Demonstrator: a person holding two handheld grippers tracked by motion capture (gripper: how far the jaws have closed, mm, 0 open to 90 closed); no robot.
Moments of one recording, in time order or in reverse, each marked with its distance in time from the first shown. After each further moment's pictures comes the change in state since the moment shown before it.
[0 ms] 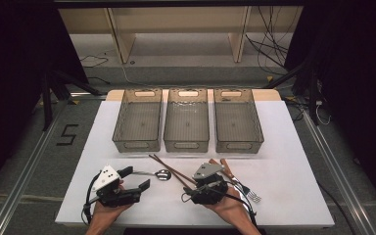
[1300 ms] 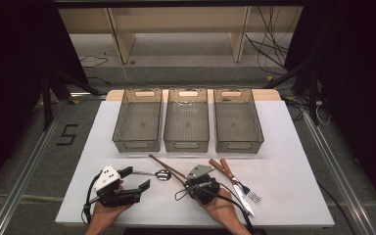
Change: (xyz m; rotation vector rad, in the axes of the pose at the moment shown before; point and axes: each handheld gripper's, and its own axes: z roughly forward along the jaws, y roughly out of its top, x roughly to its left) left arm 0.000 0.000 0.000 0.015 0.010 0.015; right arm 0.004 -0.005 0.032 0.047 -0.054 0.051
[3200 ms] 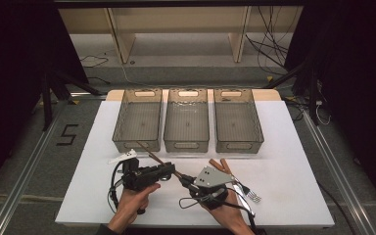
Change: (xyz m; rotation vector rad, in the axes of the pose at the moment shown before) left arm -0.024 0.039 0.052 -0.007 -0.419 -0.438; right arm 0.015 0.008 -0.058 -0.355 0.052 -0.099
